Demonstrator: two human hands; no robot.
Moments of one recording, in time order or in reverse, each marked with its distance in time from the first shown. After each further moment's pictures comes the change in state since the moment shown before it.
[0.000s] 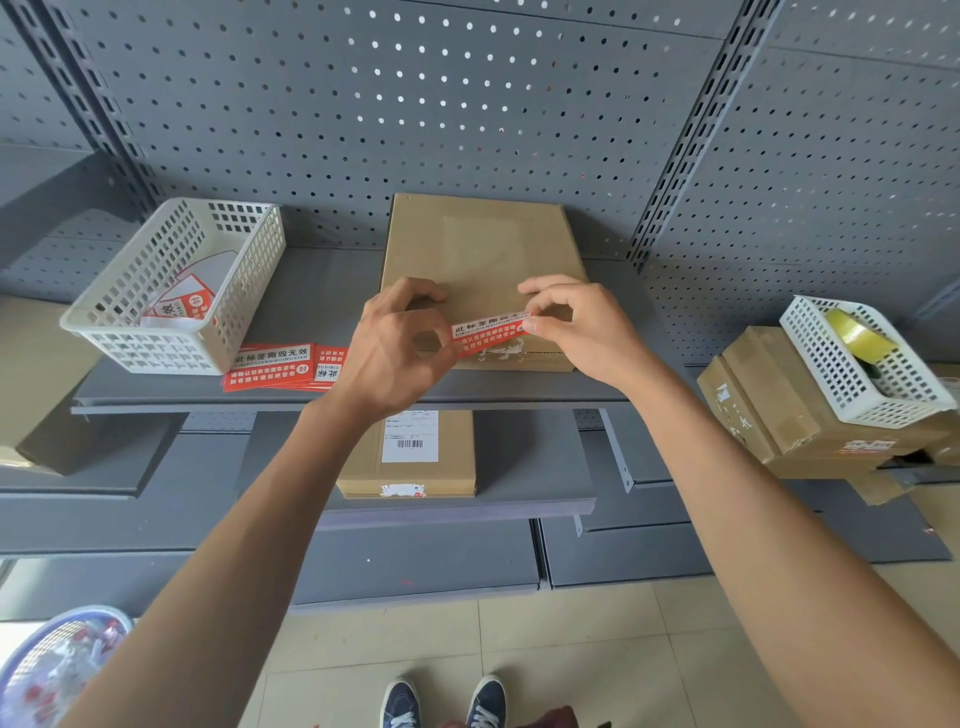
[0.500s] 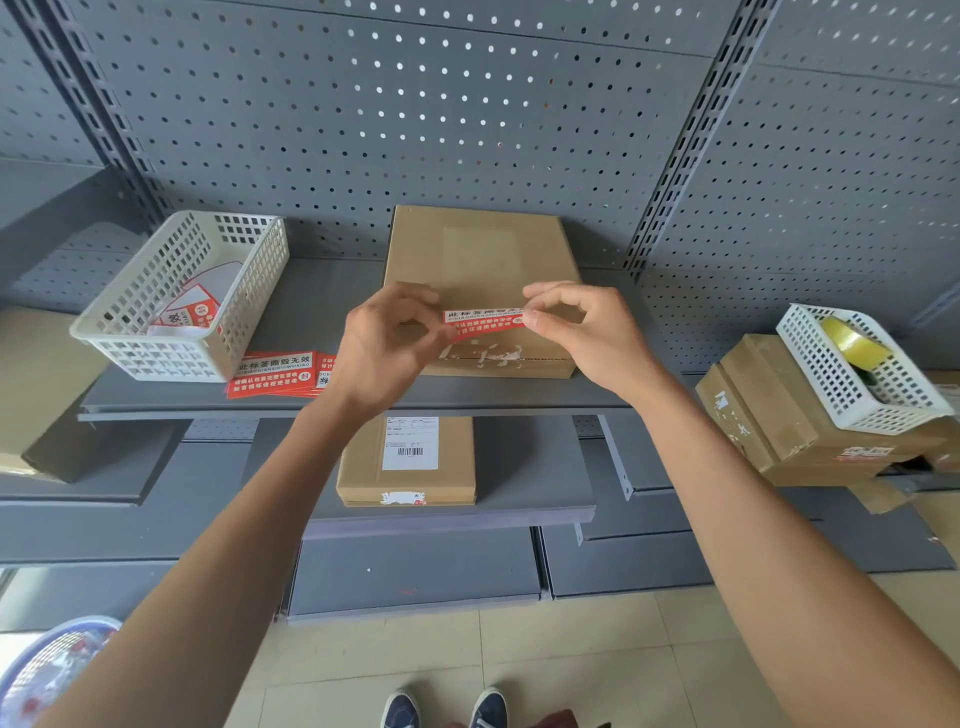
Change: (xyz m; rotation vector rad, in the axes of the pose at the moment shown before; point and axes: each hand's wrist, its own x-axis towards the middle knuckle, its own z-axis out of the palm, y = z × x) left_hand 0.003 0.013 -0.015 -0.232 0.058 -0.150; right_hand -0.015 -0.014 -0.009 0.213 0.076 0.041
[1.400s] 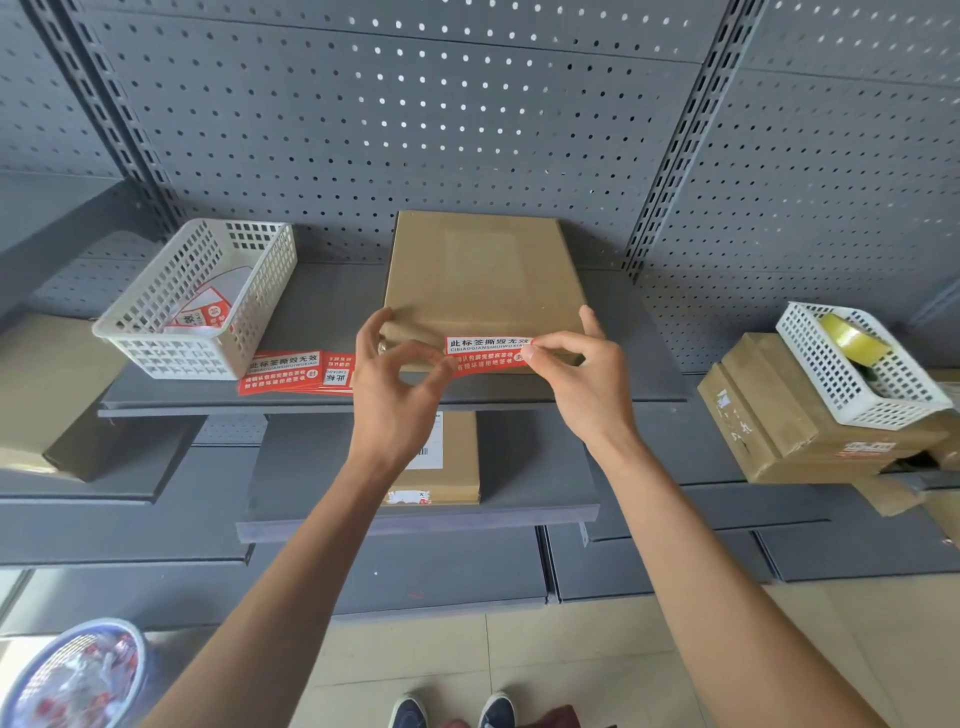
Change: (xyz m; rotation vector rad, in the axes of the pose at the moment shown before) left_hand -0.055 0.022 0.025 -0.093 0.217 -0.281; right_hand -0.052 -0.002 0.038 0.138 0.261 0.121
